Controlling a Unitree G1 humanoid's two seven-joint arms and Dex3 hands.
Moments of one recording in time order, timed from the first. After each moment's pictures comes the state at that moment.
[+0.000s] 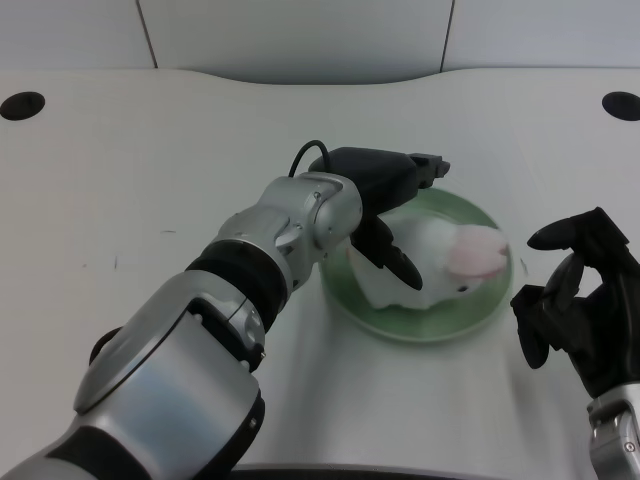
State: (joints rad) left arm -1.15 -0.12 -0.57 1.31 0.65 -0.21 -0.12; right arm -0.08 0.11 -0.13 0.15 0.22 -0.18 0.12
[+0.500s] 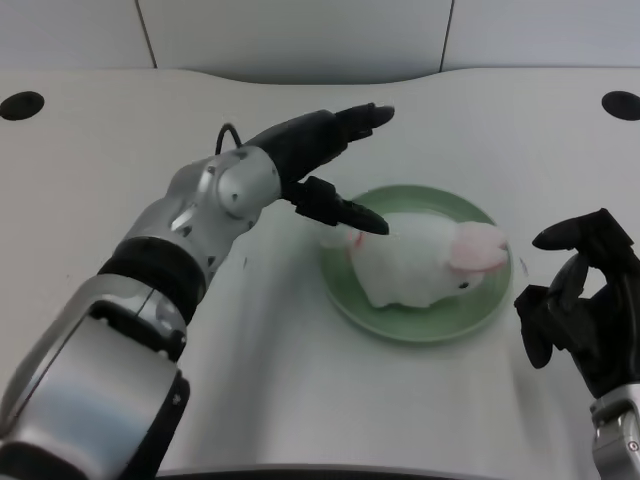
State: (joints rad) left arm -1.06 0.05 -0.34 1.21 0.41 -0.36 -0.22; right arm -0.09 0.11 -0.14 0.16 0.24 -0.17 0.13
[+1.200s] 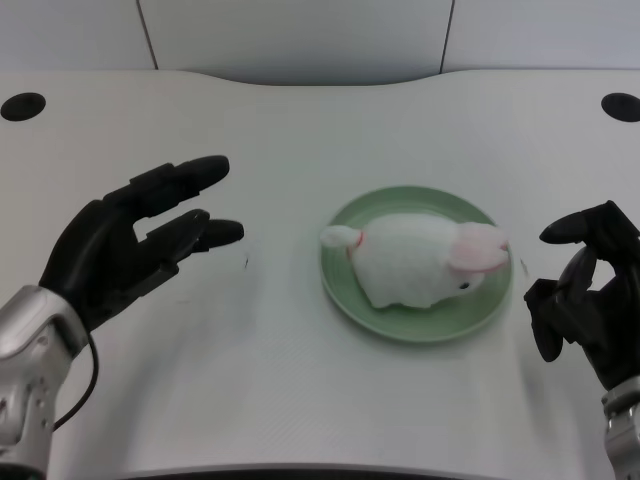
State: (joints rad) left arm -0.30 0.22 0.16 0.25 -0.35 0.17 -0.55; right arm -0.11 0.07 -0.15 0.18 0.24 -0.17 0.14
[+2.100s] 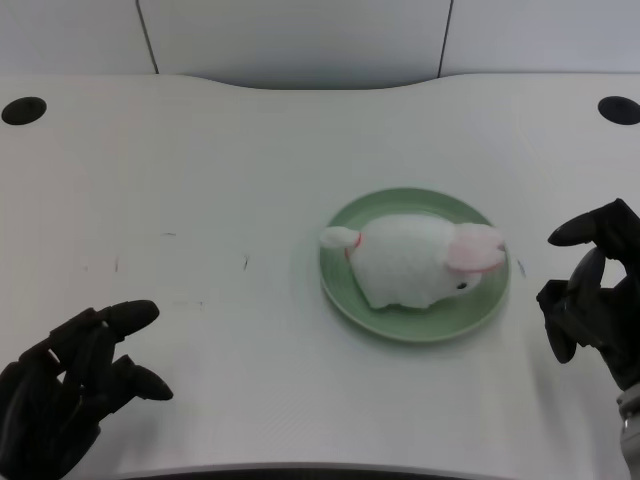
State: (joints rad) left arm 0.12 0.12 0.31 0.01 -0.55 0.24 -0.49; right arm -0.12 0.03 -0.17 0.24 0.21 -0.25 0.18
